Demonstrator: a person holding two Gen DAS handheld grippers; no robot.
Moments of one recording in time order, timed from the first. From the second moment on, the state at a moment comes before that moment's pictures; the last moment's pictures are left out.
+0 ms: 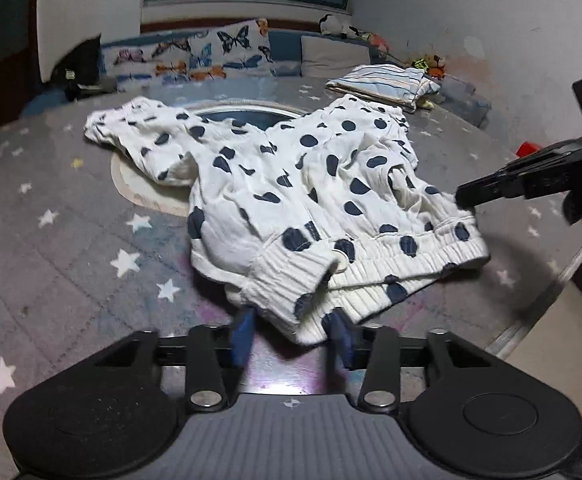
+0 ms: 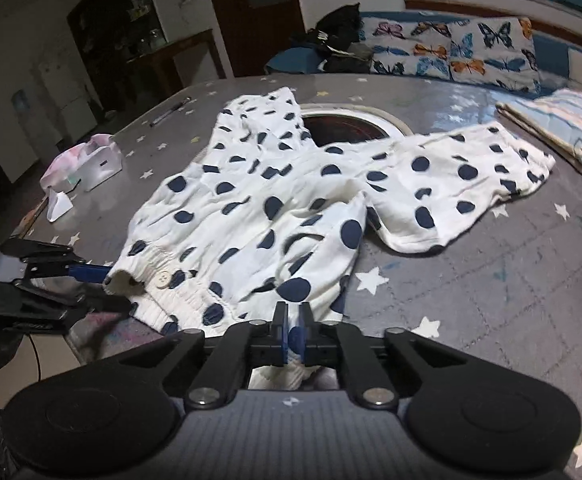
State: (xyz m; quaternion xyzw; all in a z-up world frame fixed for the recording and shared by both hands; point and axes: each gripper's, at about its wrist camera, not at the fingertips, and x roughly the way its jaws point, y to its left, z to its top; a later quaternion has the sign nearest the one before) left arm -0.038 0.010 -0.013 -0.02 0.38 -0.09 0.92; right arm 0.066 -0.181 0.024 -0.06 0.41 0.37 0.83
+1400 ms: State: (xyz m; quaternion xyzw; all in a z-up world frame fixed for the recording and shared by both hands) left arm -0.096 0.053 0.073 0.03 0.35 -0.17 0.92; right arm 0.067 -0.231 0.027 -0.01 0.44 0.32 0.83
